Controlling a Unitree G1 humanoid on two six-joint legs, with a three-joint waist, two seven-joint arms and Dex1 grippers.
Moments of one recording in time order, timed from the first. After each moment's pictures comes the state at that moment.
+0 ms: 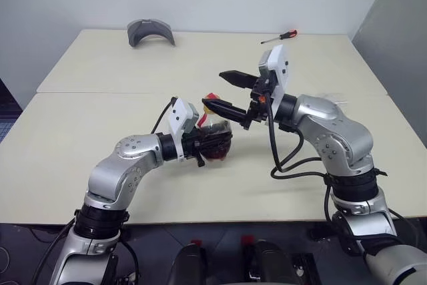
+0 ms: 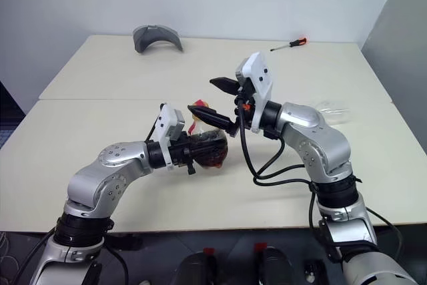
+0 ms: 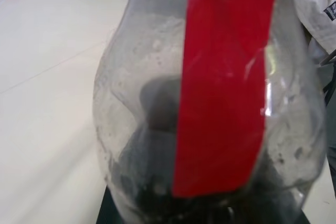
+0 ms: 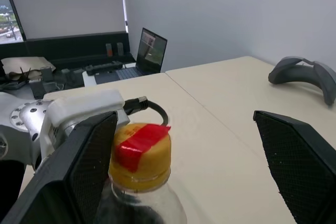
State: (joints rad) left arm -0.43 0.53 -0.07 -0.26 -0.52 0.64 -0.82; right arm -0.76 -0.32 0.12 -0.24 0.53 0.68 0.68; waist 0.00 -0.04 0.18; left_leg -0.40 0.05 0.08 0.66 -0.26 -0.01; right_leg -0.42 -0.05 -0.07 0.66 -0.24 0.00
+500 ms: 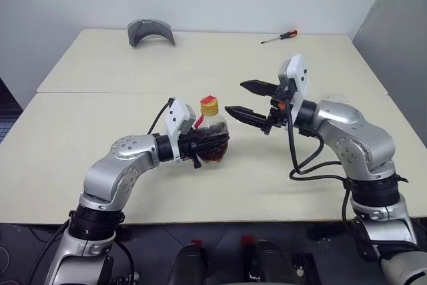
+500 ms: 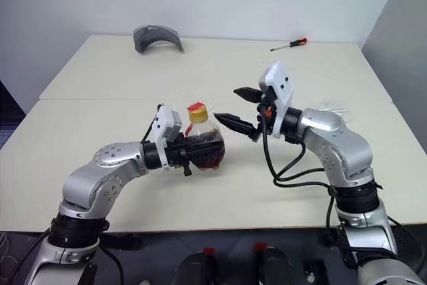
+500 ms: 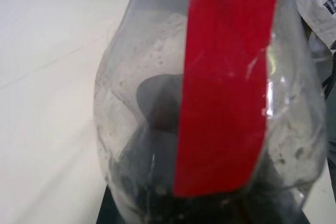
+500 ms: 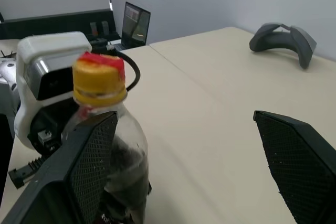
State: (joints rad) left arm -0.42 0.55 -0.06 -0.26 -0.53 0.64 -0.84; right arm -0.68 -0.44 0.06 -0.26 0.56 0.73 0.73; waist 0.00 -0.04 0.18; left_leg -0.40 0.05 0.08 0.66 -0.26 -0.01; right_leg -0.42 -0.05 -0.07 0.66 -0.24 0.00
